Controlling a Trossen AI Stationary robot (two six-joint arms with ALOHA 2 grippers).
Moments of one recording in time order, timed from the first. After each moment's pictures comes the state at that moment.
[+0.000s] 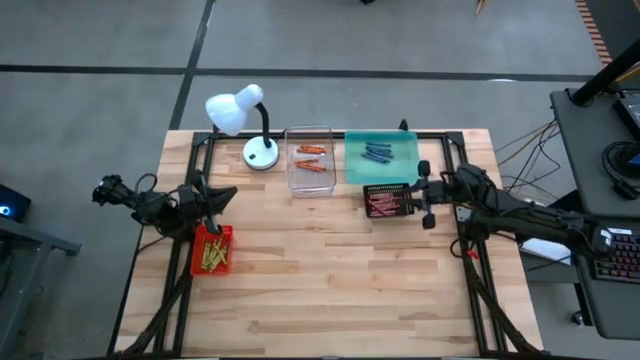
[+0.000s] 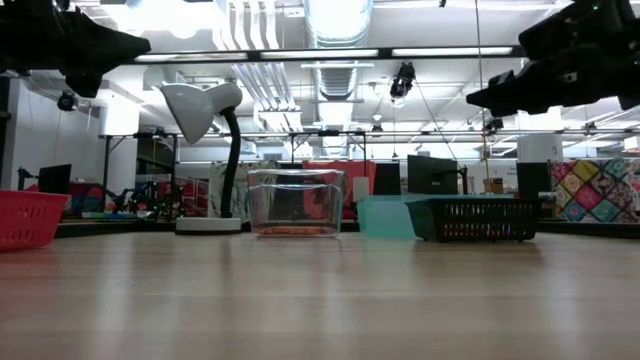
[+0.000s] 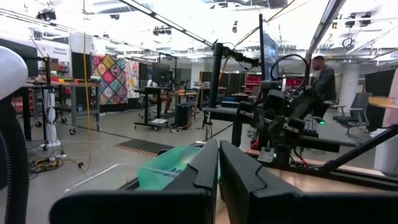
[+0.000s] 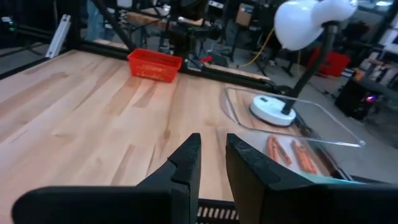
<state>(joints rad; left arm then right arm) -0.45 0.00 0.09 0.24 -0.83 0.16 -0.48 0.51 0.18 0.20 -0.50 -0.30</state>
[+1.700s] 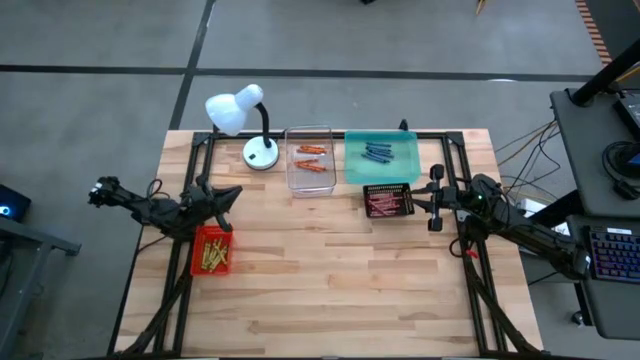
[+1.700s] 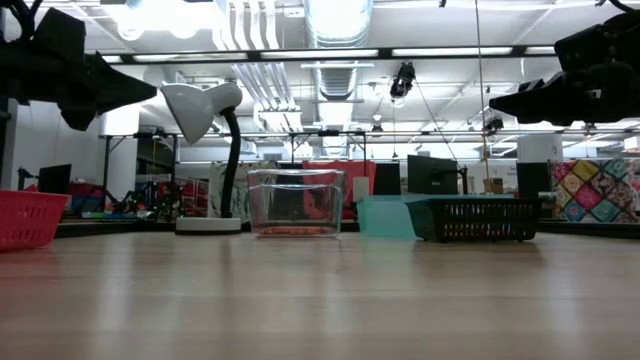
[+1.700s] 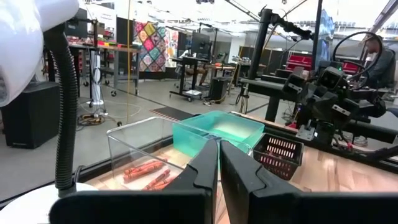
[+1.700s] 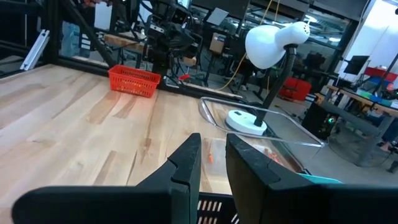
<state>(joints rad) -0.41 0.04 0.02 0.16 -0.98 -0.04 -0.56 0.09 0.01 0.07 -0.50 -0.28</state>
